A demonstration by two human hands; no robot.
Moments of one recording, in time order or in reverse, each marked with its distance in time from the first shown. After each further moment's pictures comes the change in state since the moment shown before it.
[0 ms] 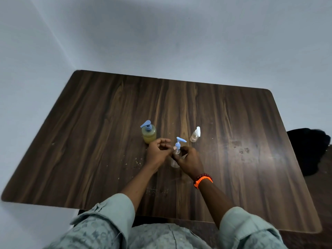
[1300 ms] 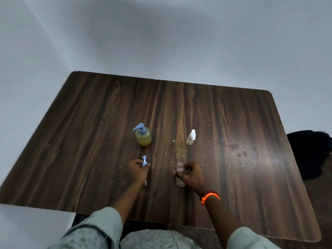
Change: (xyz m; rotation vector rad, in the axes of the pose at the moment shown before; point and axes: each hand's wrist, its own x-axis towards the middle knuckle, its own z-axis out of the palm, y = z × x) left_hand -0.019 -0.056 -0.023 0.246 0.435 -0.226; right_hand -0.023 0.056 -0.023 -0.028 -0.217 0.208
